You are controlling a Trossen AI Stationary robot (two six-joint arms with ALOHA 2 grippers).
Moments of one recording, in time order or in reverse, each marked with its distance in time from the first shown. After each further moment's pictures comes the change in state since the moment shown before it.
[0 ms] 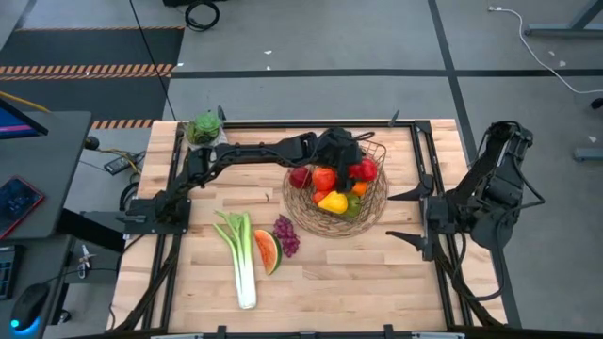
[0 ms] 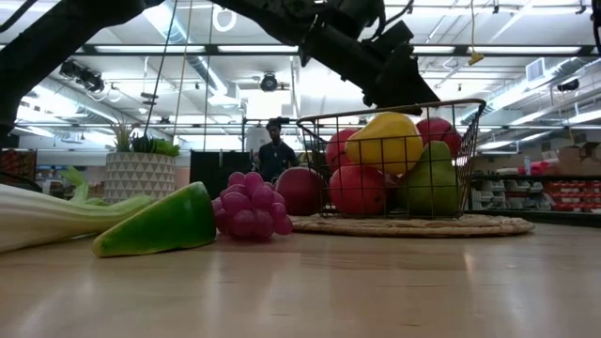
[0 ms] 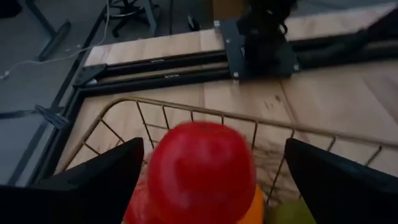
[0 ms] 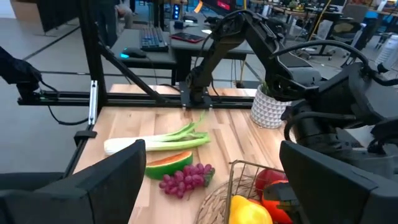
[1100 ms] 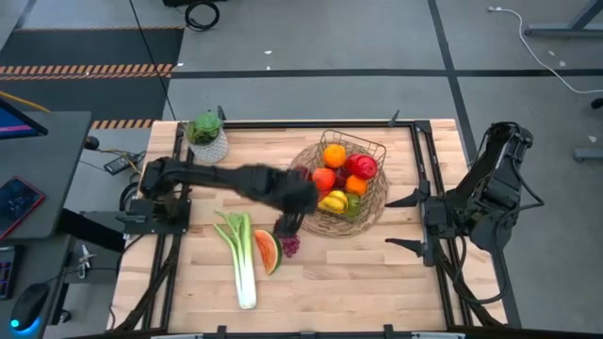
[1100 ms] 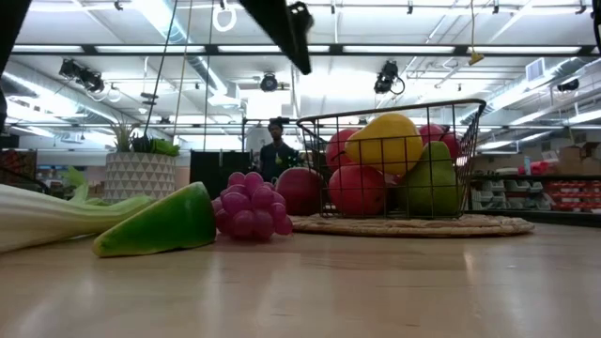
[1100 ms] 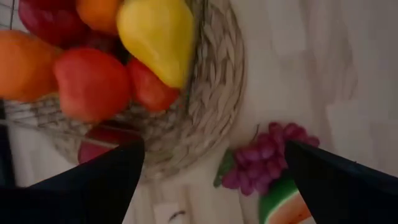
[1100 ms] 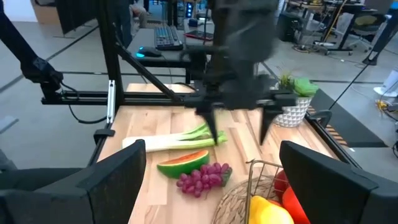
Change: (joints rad) left arm -0.299 -0.350 -0.093 -0.898 -0.263 -0.077; right arm -0.001 0.017 -0.001 0.048 -0.064 -0.002
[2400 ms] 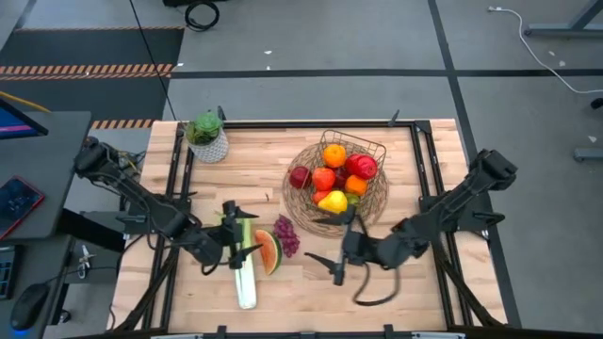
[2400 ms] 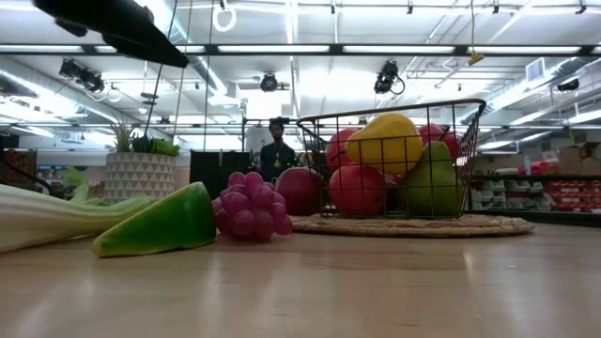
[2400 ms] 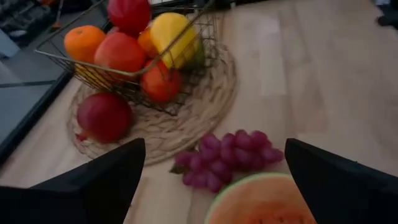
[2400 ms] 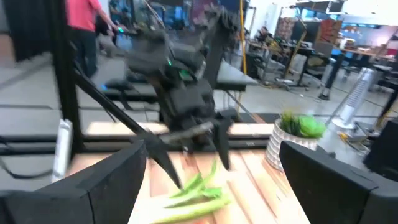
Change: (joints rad) left arm -0.534 -0.691 -1.147 0.908 -0.647 -0.464; right arm -0.348 0.512 -0.030 0.931 -0.144 -0.405
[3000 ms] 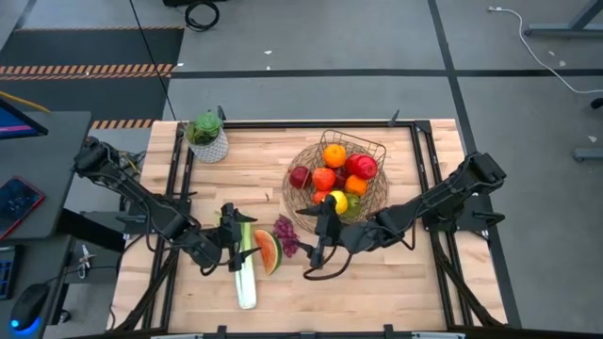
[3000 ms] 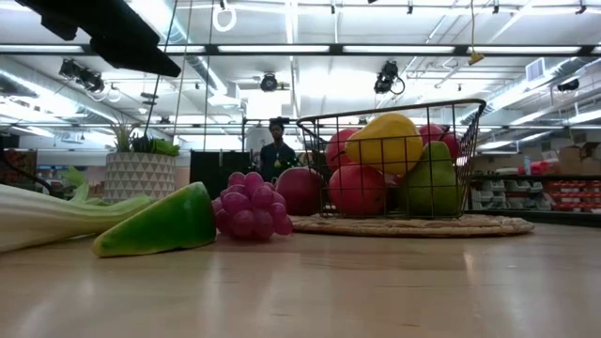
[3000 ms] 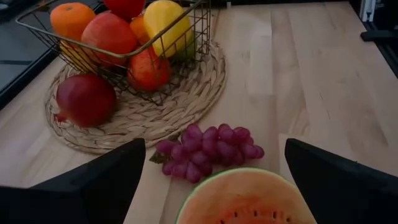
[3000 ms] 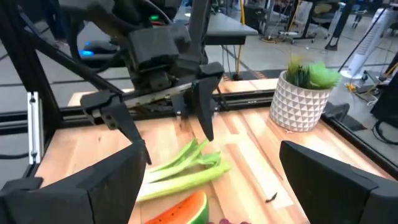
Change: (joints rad) left arm -0.026 -0.006 -0.029 0.014 0.012 -0.135; right arm -0.169 0.110 0.055 -0.153 -0.170 0.204
